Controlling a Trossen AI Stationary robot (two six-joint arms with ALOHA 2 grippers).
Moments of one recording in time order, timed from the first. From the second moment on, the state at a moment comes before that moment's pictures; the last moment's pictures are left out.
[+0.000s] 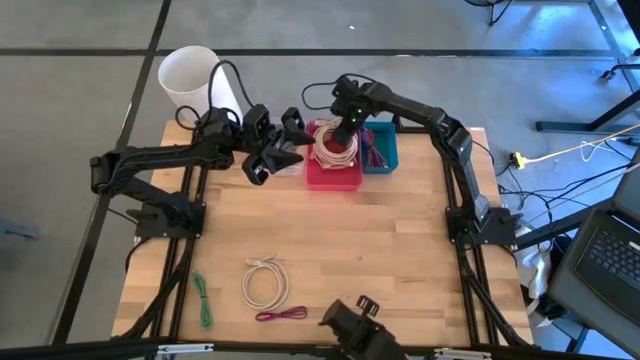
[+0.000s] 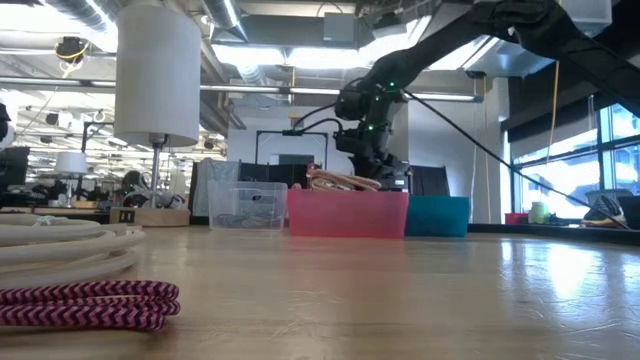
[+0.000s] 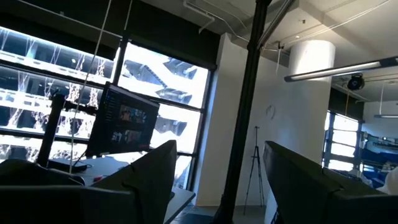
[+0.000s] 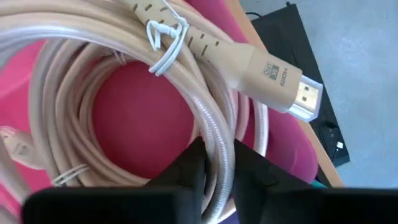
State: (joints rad) left arm 0.31 1.31 1.05 0.85 0.59 -0.54; right arm -0.65 2.22 1.94 -0.98 -0.04 -0.11
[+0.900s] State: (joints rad) left arm 0.26 1.31 1.05 0.84 0.61 -0.43; right arm -0.63 2.18 2.03 -0.94 0.07 -0.10
